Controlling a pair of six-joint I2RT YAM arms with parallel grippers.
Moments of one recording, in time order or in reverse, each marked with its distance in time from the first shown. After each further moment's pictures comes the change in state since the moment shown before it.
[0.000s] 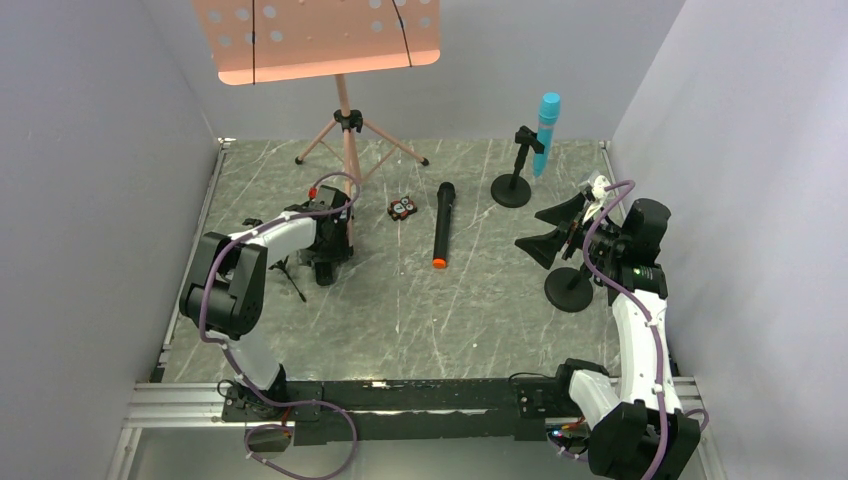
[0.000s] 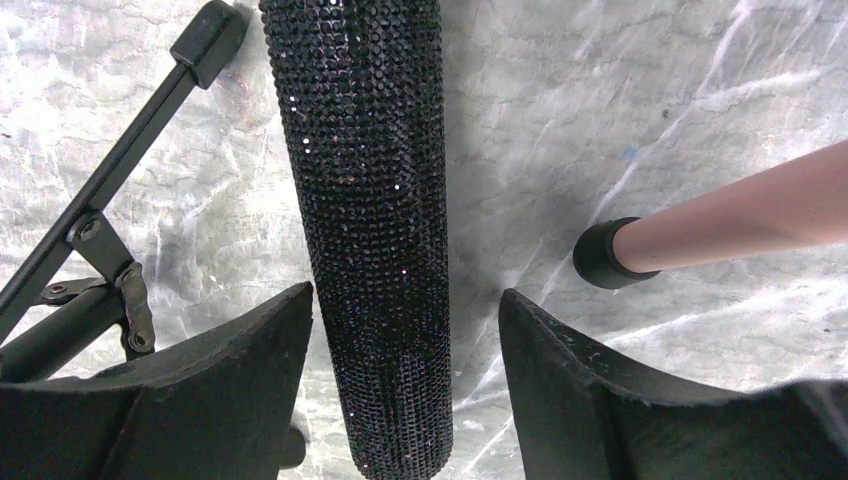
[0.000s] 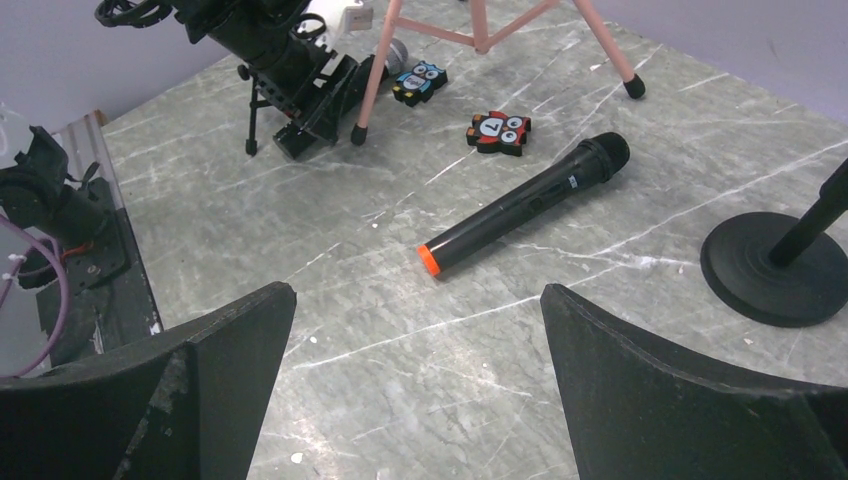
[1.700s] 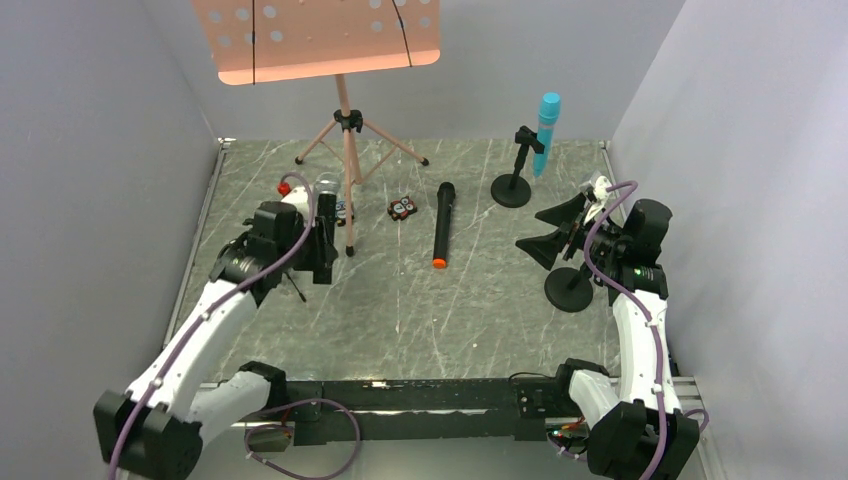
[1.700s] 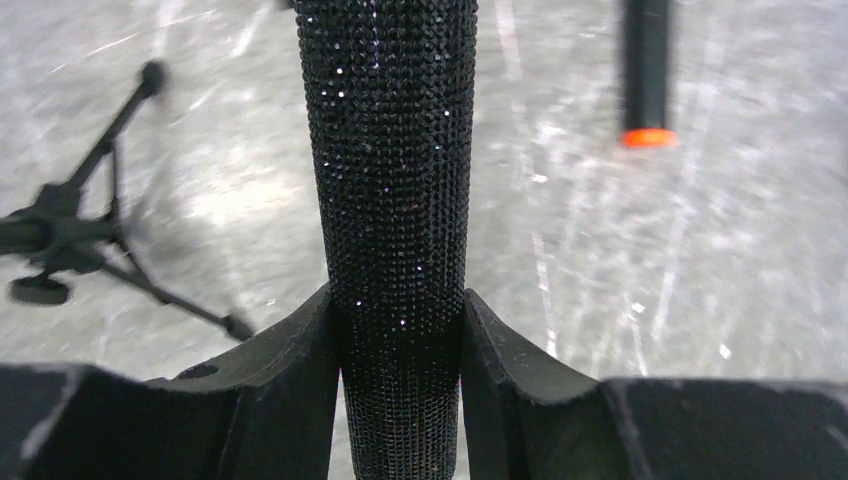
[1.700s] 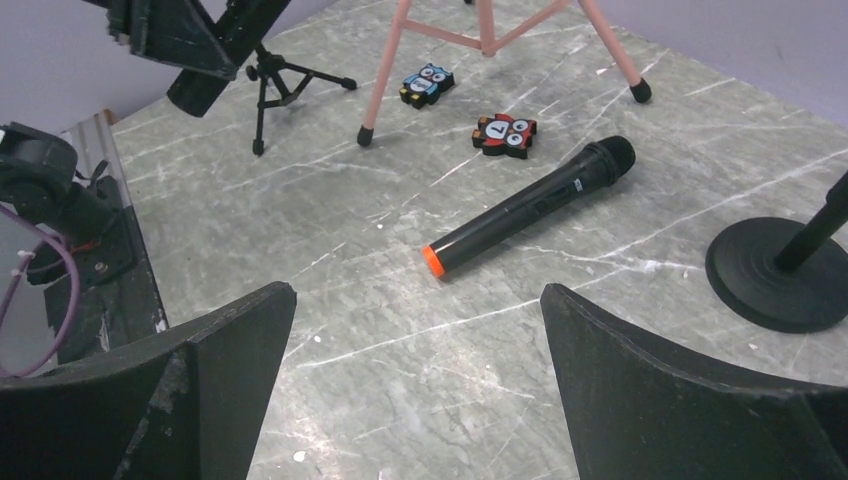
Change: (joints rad) left arm 0.019 -0.703 -0.177 -0.044 0.309 0.101; right arm -0.010 0.000 0.000 0.000 -0.014 -0.002
